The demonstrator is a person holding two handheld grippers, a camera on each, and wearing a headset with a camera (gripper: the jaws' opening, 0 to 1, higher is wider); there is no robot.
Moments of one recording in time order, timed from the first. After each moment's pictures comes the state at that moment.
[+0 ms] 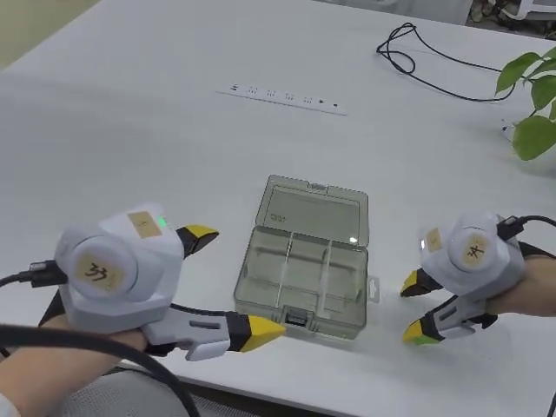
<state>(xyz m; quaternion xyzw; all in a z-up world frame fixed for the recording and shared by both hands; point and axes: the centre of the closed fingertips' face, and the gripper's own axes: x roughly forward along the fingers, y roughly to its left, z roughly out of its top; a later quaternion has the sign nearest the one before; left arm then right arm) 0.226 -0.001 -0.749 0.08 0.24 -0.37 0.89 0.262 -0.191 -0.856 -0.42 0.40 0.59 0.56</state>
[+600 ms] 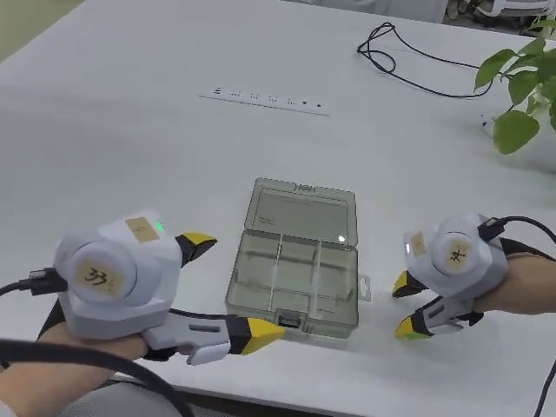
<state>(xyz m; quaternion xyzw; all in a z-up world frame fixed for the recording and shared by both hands) 0.231 -0.011 -0.749 0.06 0.24 -0.39 0.88 0.262 -0.193 -0.855 -0.43 0.40 0.57 0.57</state>
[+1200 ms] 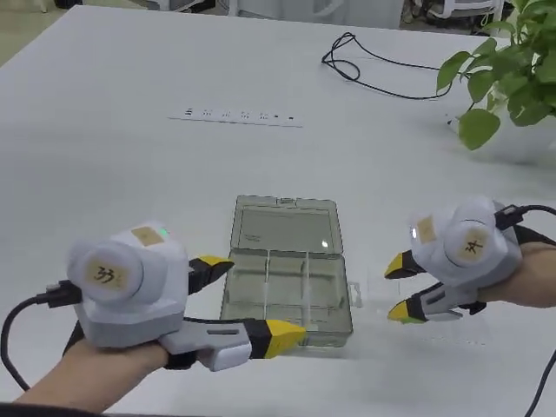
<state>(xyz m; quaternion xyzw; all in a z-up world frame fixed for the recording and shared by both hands) 0.237 -0.041 -0.741 -0.06 0.27 -0.43 0.86 0.271 -0.176 -0.797 -0.42 0.34 0.54 0.65</state>
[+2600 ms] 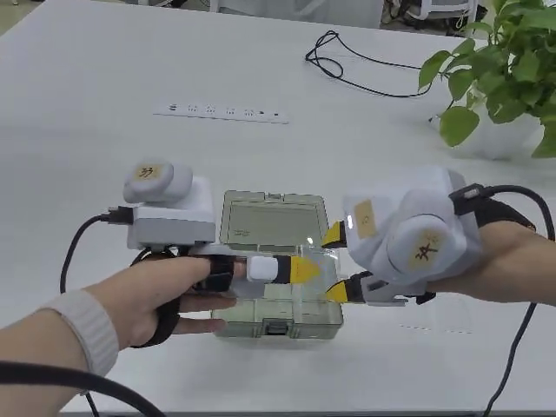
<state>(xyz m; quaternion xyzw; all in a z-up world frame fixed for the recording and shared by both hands) 0.244 -0.090 -0.734 -0.29 0.41 -0.46 0.73 0.247 -0.094 -0.739 -0.49 0.25 0.54 0.63</state>
